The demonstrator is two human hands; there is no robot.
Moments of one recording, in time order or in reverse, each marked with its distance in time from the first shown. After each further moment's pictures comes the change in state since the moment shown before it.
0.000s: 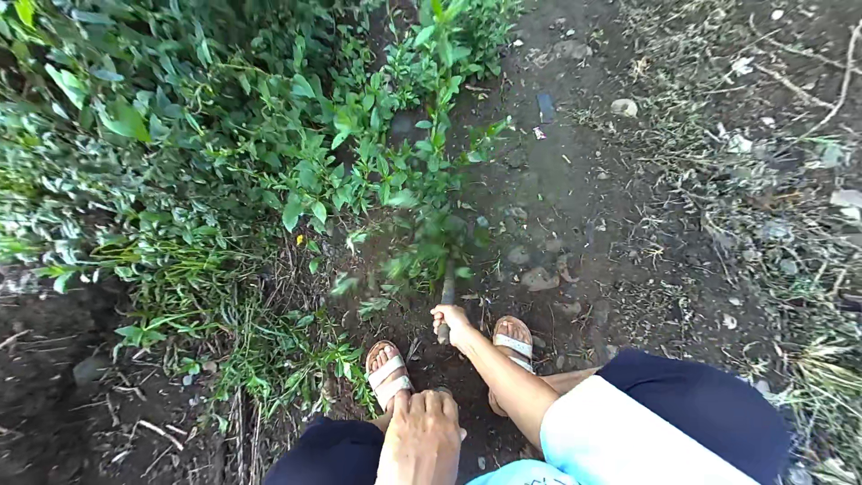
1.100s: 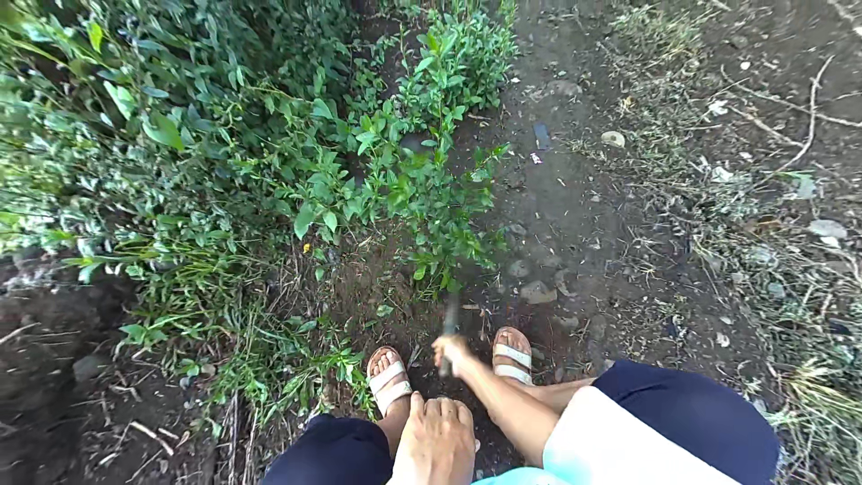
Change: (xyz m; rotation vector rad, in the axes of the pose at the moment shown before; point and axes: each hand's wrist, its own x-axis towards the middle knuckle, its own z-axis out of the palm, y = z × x) left_hand -0.011 0.010 -0.008 -0.061 -0.165 0.050; right_hand -0.003 0.039 -0.018 -0.105 0.097 -0.102
